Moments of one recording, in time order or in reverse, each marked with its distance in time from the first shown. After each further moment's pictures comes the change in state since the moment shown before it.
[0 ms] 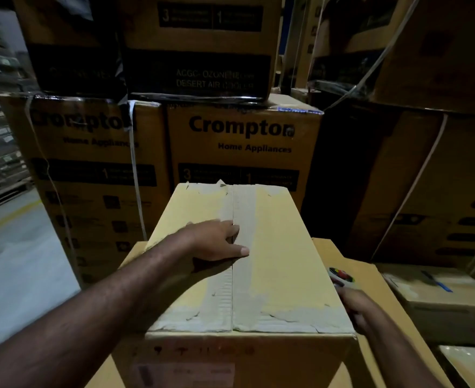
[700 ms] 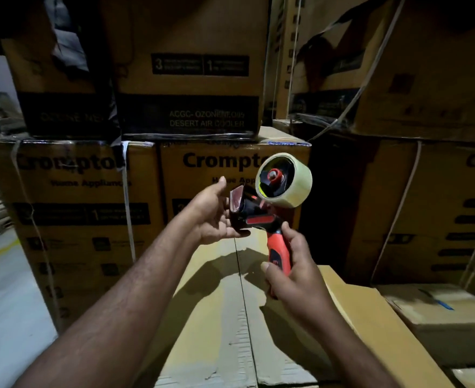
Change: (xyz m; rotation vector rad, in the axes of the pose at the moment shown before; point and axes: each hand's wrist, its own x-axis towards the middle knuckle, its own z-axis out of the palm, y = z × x) left_hand 0.029 -0.002 -0.095 -1.775 0.009 -0.095; right_hand -0.226 -0.122 0.148 -0.253 -0.054 -0.927
